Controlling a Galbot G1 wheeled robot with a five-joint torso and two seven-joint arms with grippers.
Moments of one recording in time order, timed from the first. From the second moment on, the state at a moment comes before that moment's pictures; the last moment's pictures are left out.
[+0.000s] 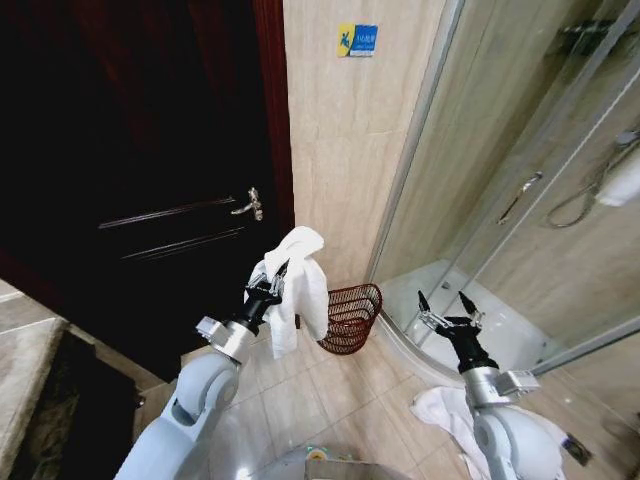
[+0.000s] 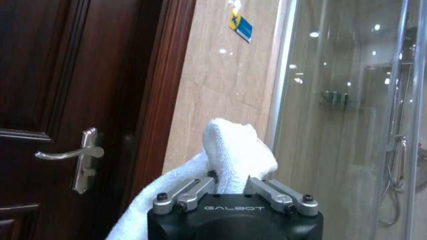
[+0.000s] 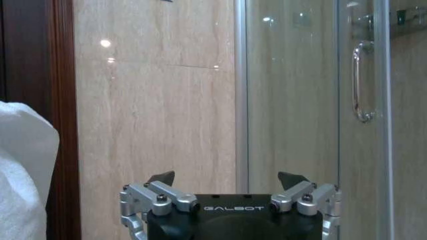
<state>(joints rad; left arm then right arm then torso) 1.37 -1.20 -0.40 -2.26 -0.47 0.09 0.03 -1.62 1.43 0.79 2.24 0.30 -0.02 -0.17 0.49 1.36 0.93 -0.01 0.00</state>
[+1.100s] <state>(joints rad) 1.39 -1.21 -0.39 -2.25 -0.44 0.07 0.04 -1.62 1.42 0.80 2.24 0.30 -0.01 -0.16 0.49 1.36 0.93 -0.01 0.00</state>
